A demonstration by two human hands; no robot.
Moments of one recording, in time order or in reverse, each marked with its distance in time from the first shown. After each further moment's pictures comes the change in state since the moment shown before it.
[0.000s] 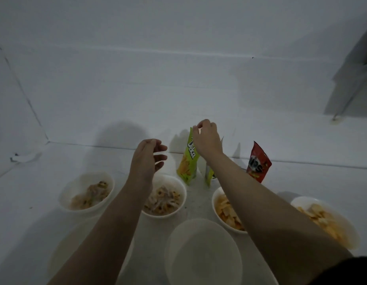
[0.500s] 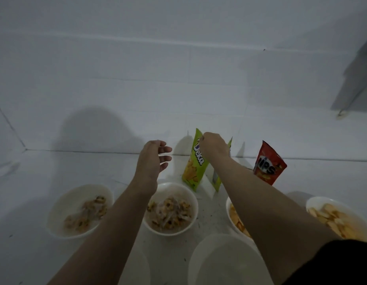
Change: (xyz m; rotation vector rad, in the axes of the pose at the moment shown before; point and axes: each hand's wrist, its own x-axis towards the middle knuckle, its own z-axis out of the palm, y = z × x) left_hand 0.080 -0.016 -0.012 0.005 -0.081 -0.151; right_hand 0.046 0.029 0.047 -0.500 -0.124 0.181
